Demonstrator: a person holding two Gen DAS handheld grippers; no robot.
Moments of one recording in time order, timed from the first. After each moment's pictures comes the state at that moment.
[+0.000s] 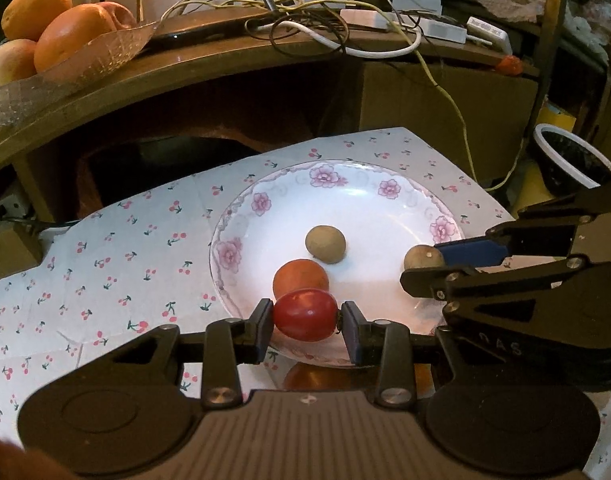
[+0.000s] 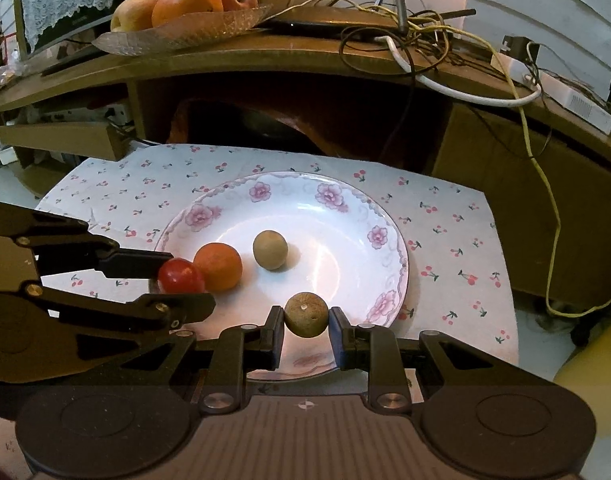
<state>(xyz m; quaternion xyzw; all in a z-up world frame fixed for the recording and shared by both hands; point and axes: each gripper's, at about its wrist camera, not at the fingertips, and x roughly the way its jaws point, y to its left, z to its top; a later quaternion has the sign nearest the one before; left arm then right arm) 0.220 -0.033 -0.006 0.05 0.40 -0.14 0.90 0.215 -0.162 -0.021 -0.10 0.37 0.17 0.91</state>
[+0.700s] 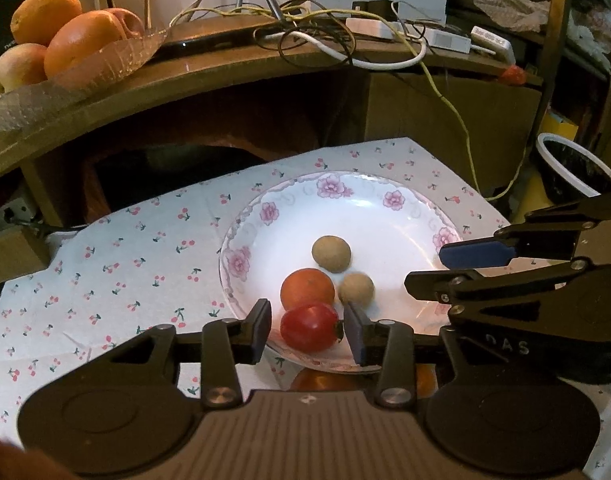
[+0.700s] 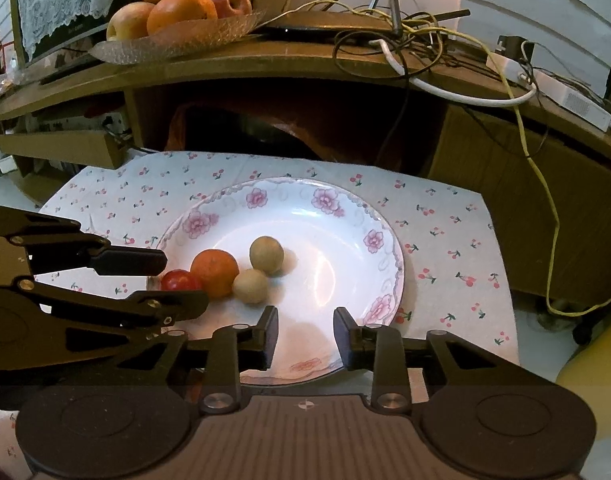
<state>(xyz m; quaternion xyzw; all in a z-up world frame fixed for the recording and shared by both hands) 0.217 -0.027 0.002 0.04 0.39 -0.14 0.91 0.216 -0.165 -0.017 -0.09 0.36 0.17 0.91</state>
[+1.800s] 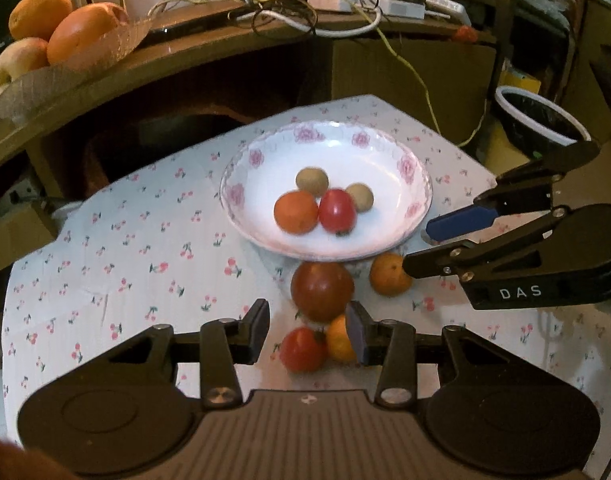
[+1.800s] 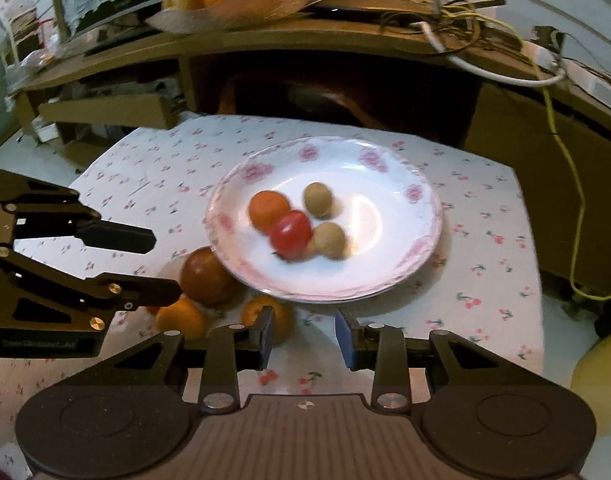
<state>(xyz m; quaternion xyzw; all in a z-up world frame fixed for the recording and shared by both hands) 0.162 -0.001 0.004 0.08 0.42 -0.19 0.88 0.179 -0.166 -0.023 -0.10 0.39 0.23 0.88</state>
